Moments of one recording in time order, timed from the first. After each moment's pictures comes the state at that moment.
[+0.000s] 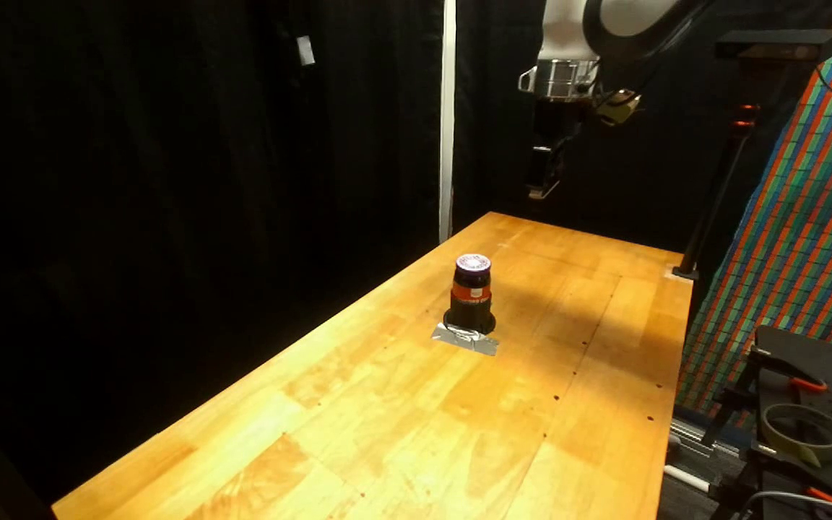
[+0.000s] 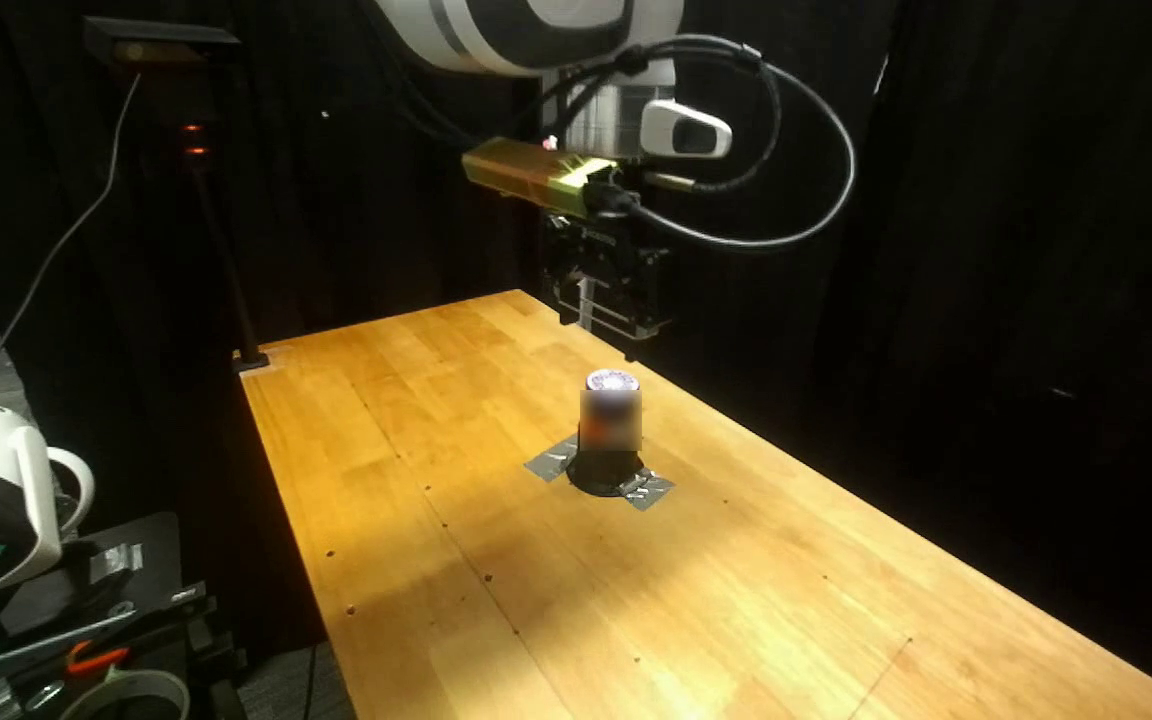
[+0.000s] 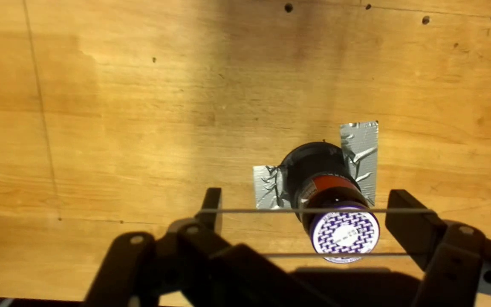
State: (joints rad) arm 0.01 0.14 0.05 -1.99 -0.02 2.17 -0.09
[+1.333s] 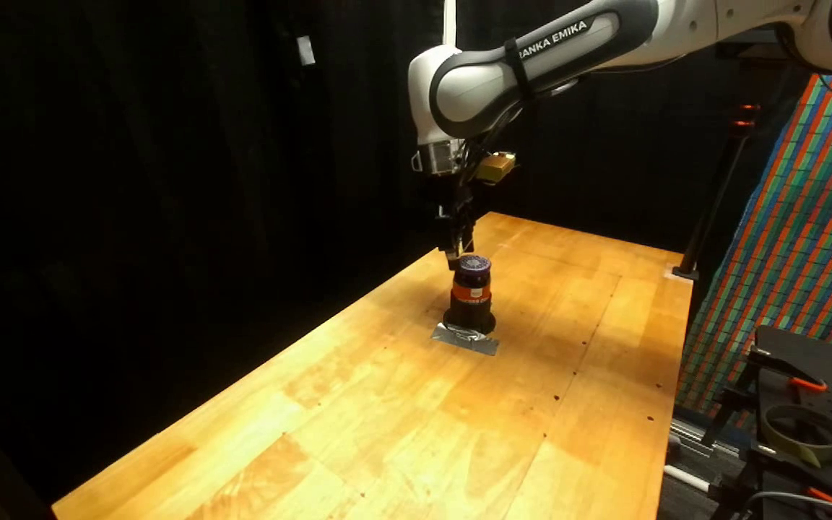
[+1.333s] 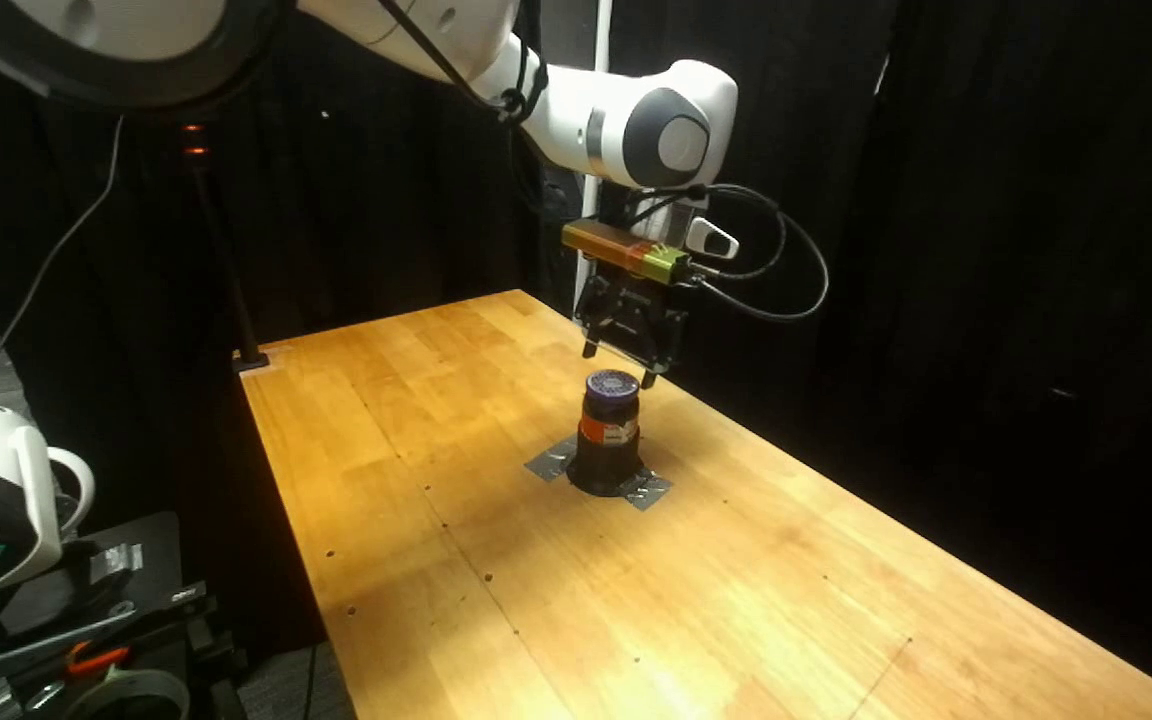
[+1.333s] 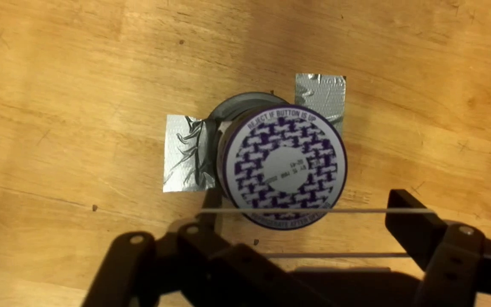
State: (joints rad) arm 0.11 0.82 0.08 -1.17 -0.04 1.77 -0.13
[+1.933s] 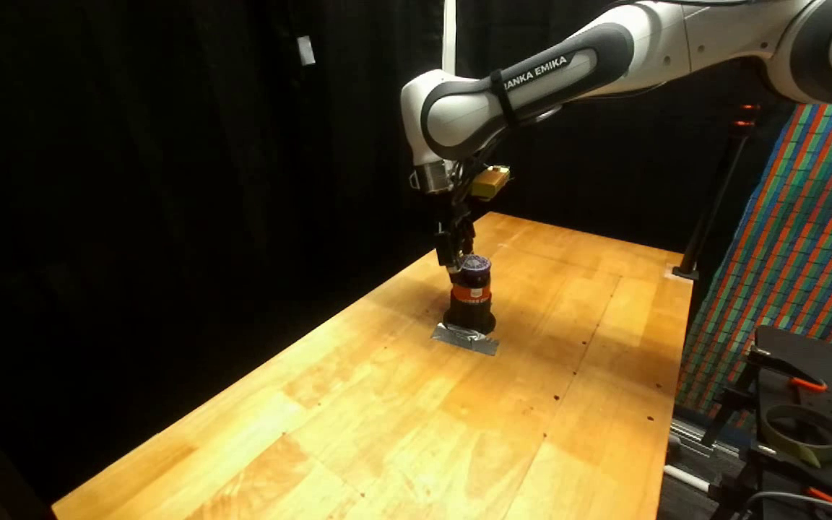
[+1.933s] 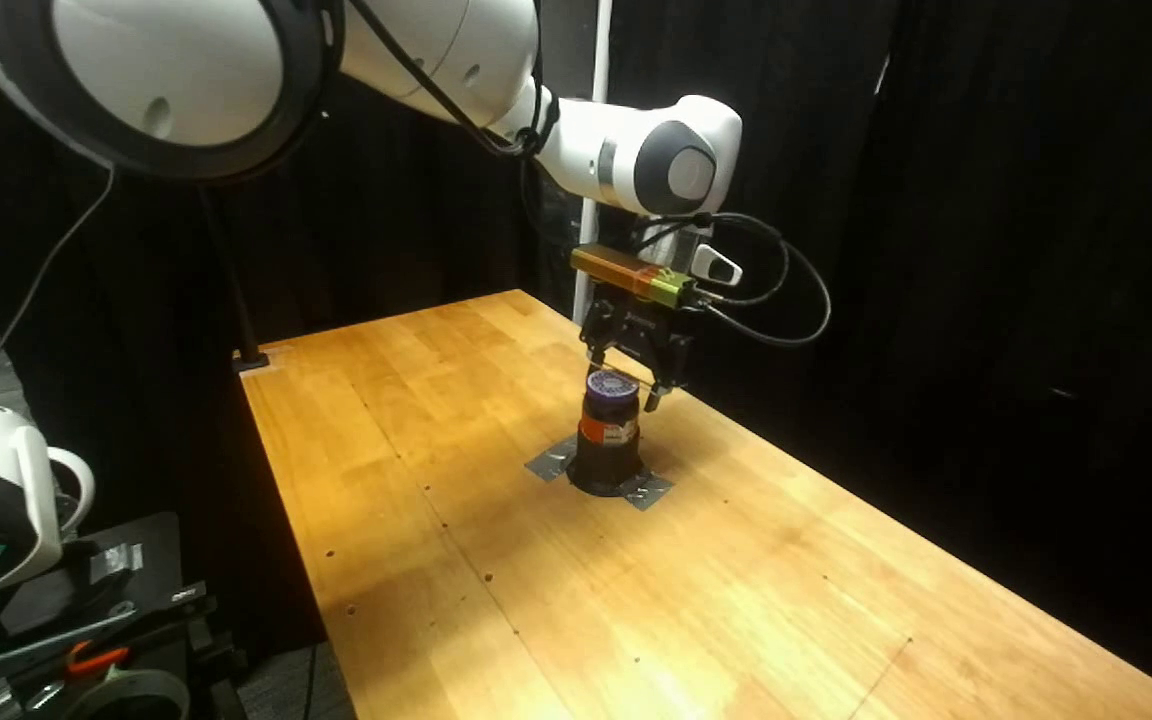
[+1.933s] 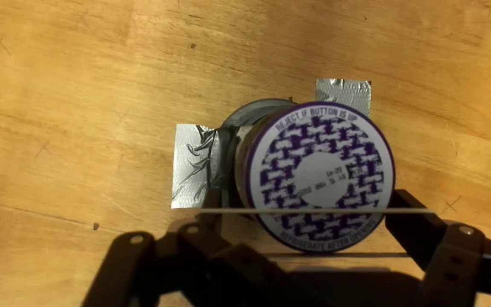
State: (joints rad) arm 0.12 0.92 0.07 -1.07 -0.06 1.72 -0.13
